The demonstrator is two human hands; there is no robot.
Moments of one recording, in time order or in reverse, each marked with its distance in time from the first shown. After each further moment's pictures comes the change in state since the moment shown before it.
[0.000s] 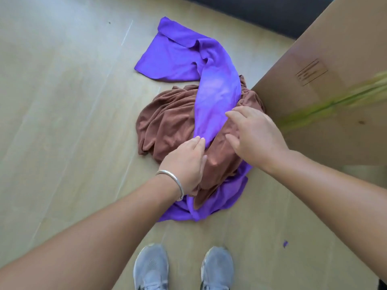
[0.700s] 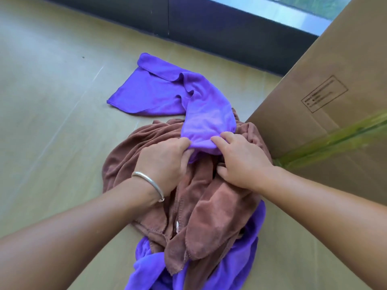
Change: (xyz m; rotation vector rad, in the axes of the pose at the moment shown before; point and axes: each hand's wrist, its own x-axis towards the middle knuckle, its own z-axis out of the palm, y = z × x) left_hand 0.127 -0.066 0.027 0.033 0.505 0.123; right_hand 0.093 0.059 0.108 -0.148 -0.018 0.022
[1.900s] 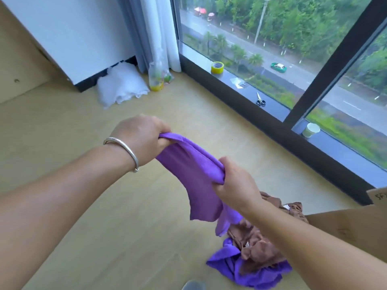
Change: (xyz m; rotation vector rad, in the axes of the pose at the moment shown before) left_hand -0.142 0.042 -0.708 0.344 0.007 -0.569; right_hand -0.123 -0.326 -0.478 0.523 0.045 -0.412
